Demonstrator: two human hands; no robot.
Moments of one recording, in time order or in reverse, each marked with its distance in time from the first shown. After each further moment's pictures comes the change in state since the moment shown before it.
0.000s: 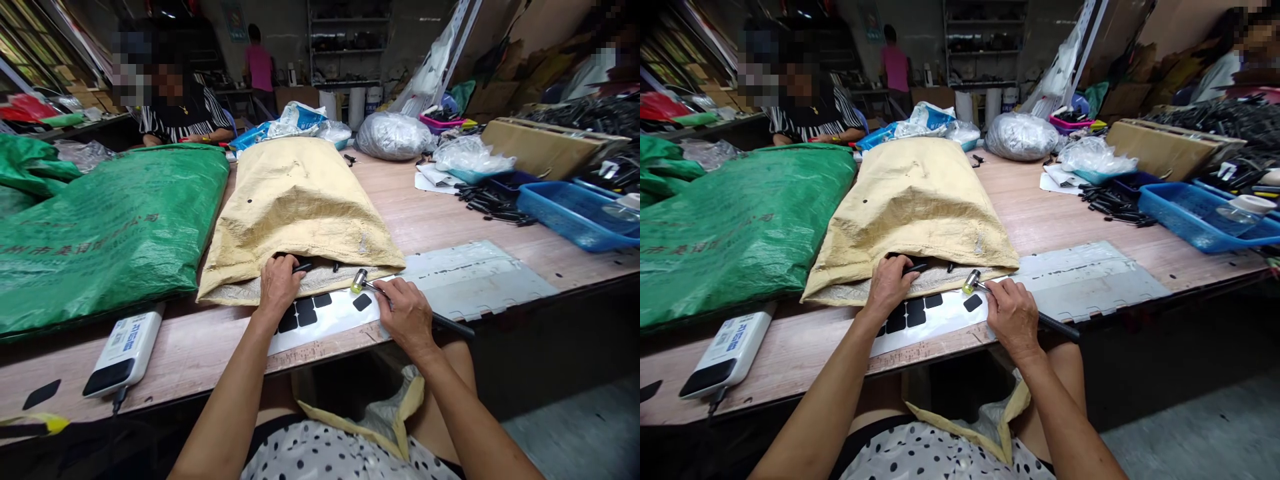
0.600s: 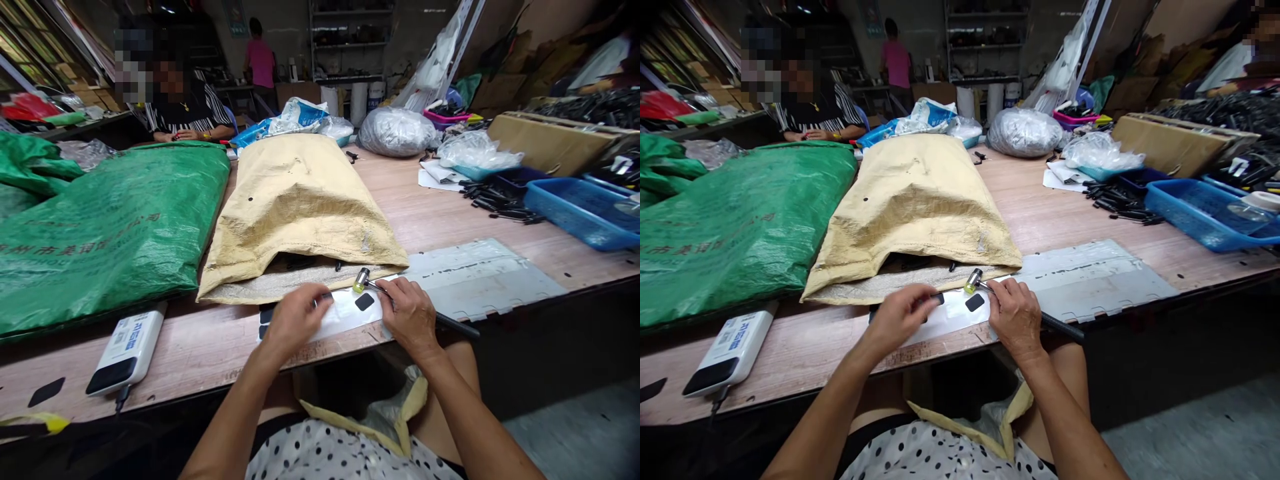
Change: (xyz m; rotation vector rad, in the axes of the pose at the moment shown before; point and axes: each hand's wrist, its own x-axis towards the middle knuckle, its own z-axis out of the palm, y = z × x) left_hand -0.062 0.043 -0.033 -0.467 -0.262 0.115; right_hand 0.000 -0.002 -0.002 -0.013 -0.003 0.004
